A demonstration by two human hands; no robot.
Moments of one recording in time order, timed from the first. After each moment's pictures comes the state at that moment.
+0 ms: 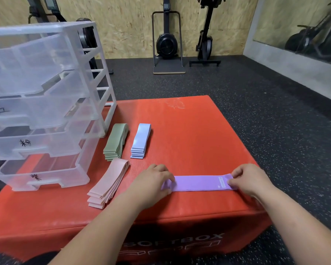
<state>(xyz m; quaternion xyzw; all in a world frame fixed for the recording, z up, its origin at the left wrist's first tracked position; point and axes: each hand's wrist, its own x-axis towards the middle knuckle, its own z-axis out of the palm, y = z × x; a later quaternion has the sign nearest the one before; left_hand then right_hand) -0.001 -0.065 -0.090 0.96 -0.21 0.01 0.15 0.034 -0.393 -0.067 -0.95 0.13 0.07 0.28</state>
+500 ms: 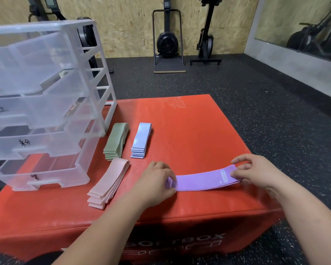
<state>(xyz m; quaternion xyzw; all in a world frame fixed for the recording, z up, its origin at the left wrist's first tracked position) 0.000 -0.078 -0.089 0.97 -0.16 0.00 0.19 0.032 -0.406 -0.039 -0.84 0.09 0.12 0.52</state>
